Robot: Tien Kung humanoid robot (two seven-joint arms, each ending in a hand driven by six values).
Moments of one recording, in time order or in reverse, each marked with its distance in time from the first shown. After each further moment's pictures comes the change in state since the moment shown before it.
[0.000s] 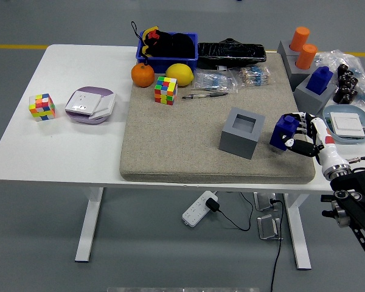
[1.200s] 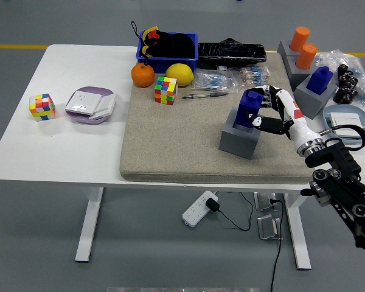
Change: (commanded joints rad) left arm -0.002 0.006 0.008 0.000 -0.003 -0.001 0.001; right arm 0.137 0.004 -0.195 0.074 0.054 0.012 -0.016
